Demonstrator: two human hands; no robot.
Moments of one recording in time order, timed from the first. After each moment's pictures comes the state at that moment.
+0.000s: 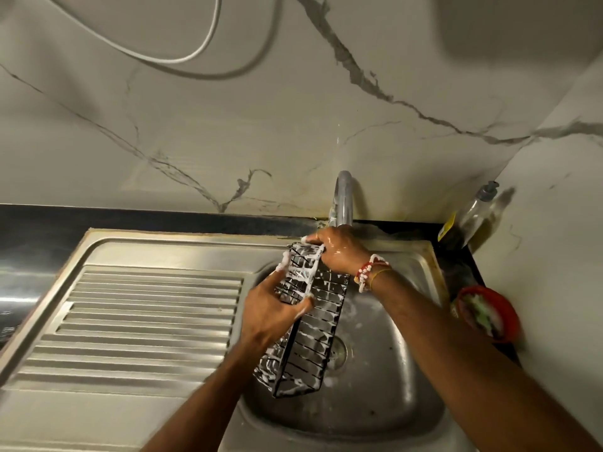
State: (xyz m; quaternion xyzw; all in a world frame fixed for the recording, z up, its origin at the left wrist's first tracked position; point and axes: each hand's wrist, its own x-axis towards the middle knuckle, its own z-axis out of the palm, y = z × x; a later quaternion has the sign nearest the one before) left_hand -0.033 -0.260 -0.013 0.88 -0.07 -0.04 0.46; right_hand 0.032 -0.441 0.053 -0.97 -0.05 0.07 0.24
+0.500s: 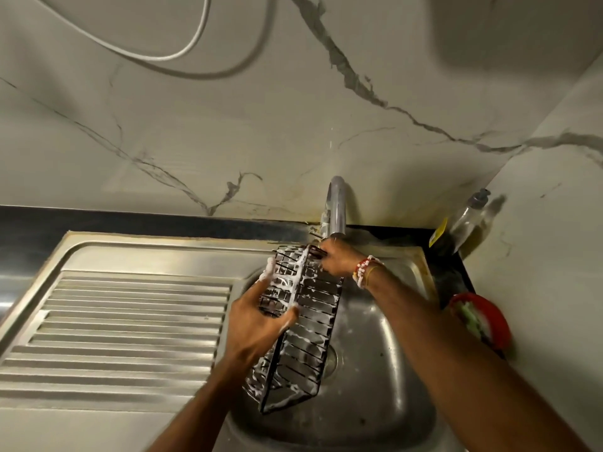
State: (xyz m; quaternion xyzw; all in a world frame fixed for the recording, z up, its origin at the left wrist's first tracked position) left_hand -0.031 -0.254 -0.020 0.87 -0.08 -0.01 0.49; right_hand 0.047 -0.456 0.044 -0.95 -0.02 0.18 0.25
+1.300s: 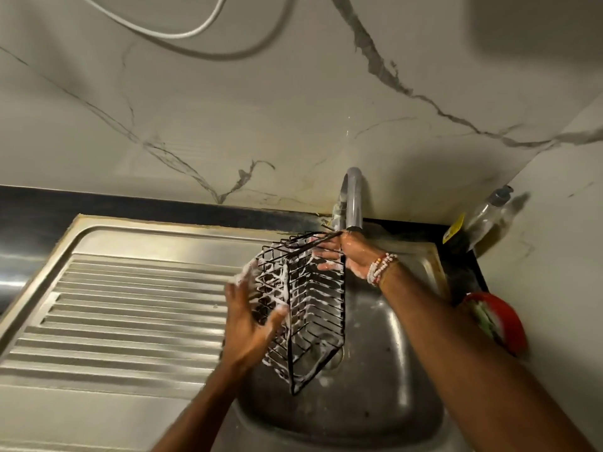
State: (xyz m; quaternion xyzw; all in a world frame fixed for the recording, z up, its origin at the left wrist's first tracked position) left_hand -0.055 -0.232 -0.030 0.82 -0.02 0.01 0.57; right_hand 0.053 -0.454 0.021 -0.63 0.22 0.22 0.71
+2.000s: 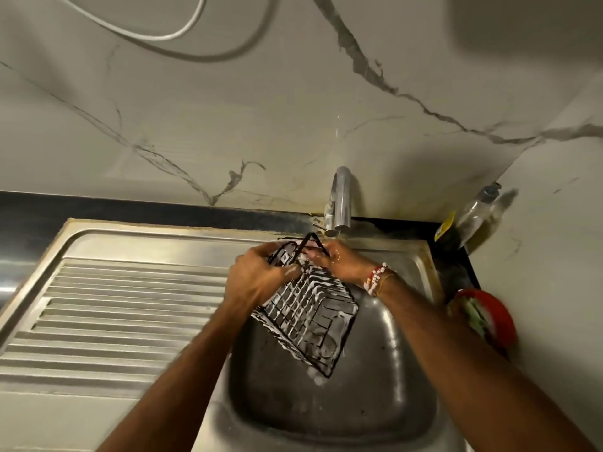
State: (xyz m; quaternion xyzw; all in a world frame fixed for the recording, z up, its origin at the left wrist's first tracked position) left_hand 0.012 -0.269 0.044 0.89 0.00 -0.15 0.44; right_hand 0.032 -0.463 0.012 -0.87 -0.06 0.18 0.46
